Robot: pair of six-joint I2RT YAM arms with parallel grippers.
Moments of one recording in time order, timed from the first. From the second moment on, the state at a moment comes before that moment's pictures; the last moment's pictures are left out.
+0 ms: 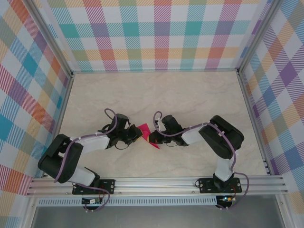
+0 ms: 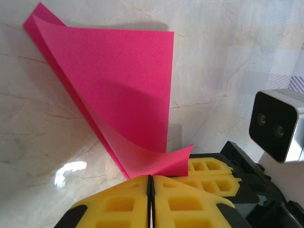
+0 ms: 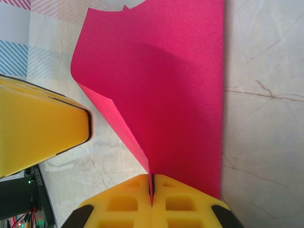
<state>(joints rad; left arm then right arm) -0.51 1.45 0.53 0.10 0.40 -1.07 0.77 1.84 0.72 0.39 -0.52 0.77</state>
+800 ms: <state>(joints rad) -0.52 1.53 0.56 0.15 0.40 -1.01 0.76 1.84 0.74 0.34 -0.55 0.76</state>
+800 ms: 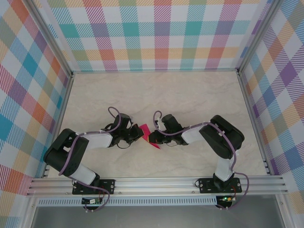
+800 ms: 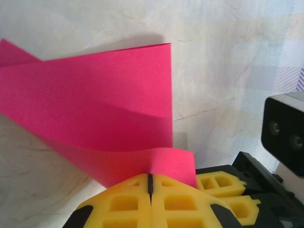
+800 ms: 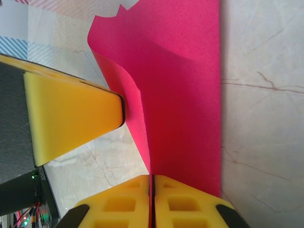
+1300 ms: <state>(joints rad) -0.52 1.59 0.59 0.15 0.40 -0.99 0.76 1.84 0.79 0.23 -0.57 0.69</state>
